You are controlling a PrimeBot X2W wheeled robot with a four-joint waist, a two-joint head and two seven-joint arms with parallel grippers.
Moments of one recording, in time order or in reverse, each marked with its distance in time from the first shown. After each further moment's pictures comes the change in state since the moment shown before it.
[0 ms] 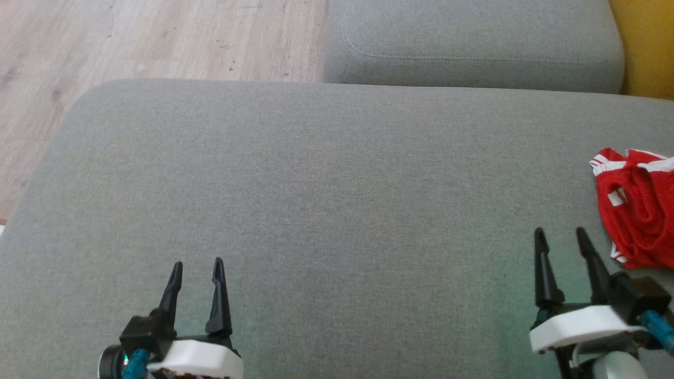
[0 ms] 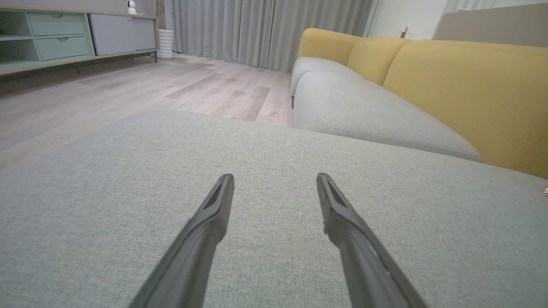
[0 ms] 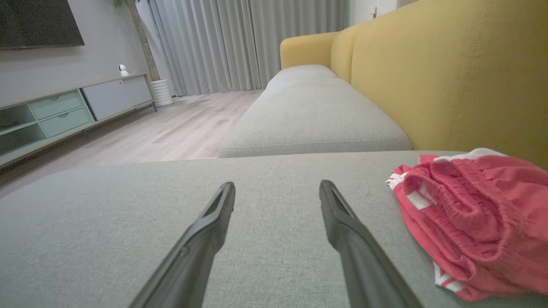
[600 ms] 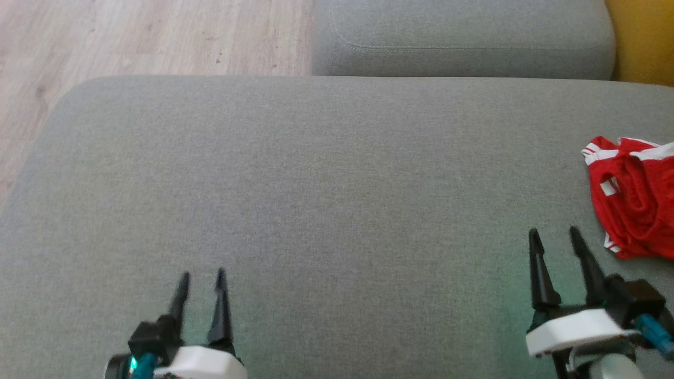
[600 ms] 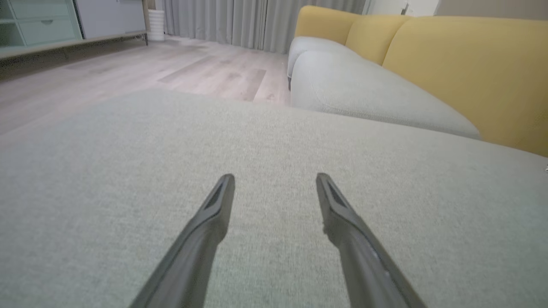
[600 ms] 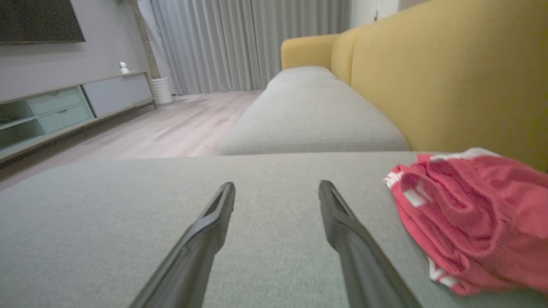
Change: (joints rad) left arm 0.001 -0.015 -0.006 0.049 0.010 -0.006 0.000; right arm 0.025 0.000 0.026 -0.039 -0.021 0.000 -0.017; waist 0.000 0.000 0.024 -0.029
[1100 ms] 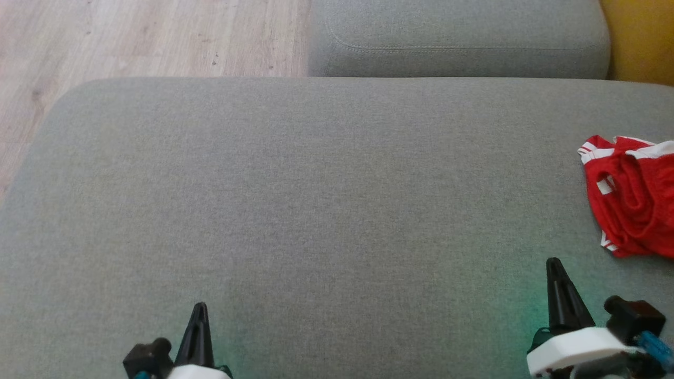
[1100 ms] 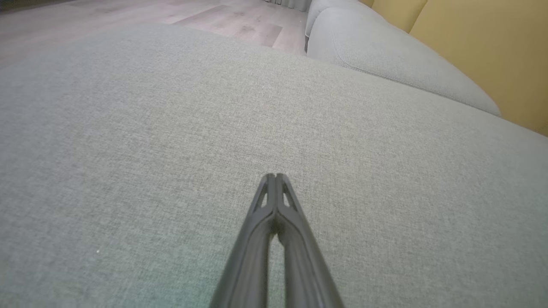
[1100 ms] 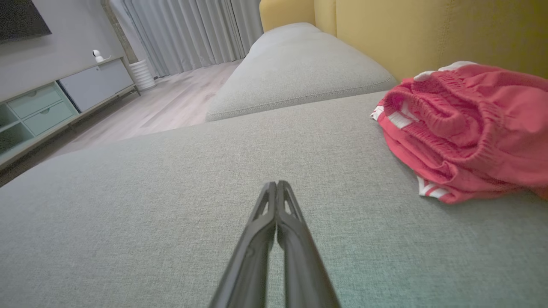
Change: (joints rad) left arm 0.050 -0.021 0.015 0.079 -0.085 -0.017 0.029; right arm 0.032 0.001 -0.002 0.102 0.110 0.000 0.018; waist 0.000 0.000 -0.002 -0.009
